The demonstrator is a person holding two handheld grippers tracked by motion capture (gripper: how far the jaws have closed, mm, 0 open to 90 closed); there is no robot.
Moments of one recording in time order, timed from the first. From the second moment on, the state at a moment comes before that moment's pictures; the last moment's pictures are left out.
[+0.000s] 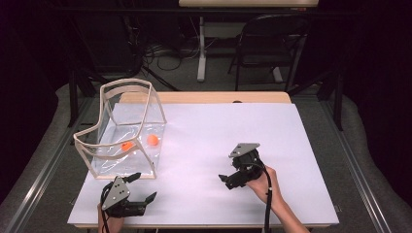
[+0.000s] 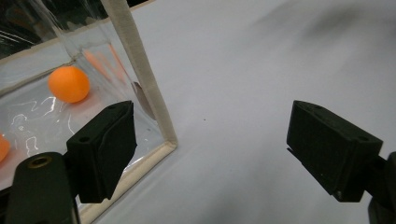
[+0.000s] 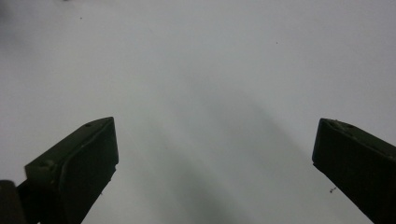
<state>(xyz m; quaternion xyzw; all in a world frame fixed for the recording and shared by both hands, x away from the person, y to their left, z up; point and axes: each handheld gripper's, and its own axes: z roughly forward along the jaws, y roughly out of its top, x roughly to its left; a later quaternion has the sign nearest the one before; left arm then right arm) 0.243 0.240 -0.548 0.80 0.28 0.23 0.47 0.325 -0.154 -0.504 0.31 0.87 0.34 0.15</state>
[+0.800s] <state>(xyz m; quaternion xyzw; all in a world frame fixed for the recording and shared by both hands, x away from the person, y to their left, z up) 0.243 0.244 -0.550 0.81 0.29 0.23 0.46 0.281 -0.194 -0.528 0.35 0.85 0.35 0.20</state>
